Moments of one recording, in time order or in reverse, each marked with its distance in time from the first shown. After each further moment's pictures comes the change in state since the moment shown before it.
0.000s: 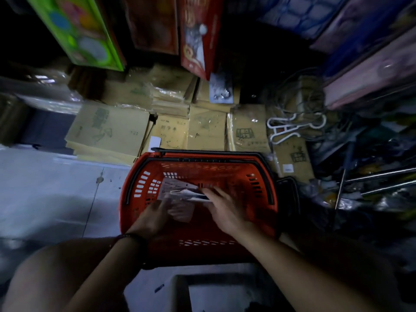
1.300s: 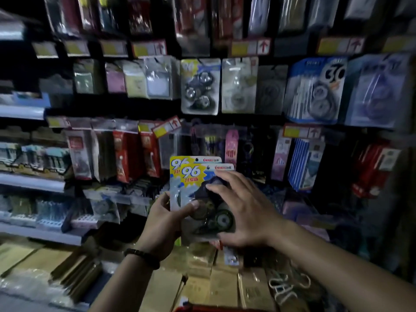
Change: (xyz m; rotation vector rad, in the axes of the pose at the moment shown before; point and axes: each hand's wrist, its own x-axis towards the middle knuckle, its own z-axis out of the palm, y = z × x) left_hand -0.437 0.296 -0.007 -0.385 -0.023 1.091; right_hand -0.051 -0.308 -0.447 -0.522 0.549 -0.721
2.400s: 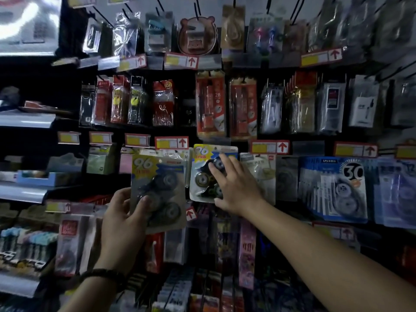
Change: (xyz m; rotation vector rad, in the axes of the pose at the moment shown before) left_hand 0.130 0.179 -0.059 0.215 0.335 0.620; right_hand 0.272 0.082 -0.064 -0.571 0.140 0.198
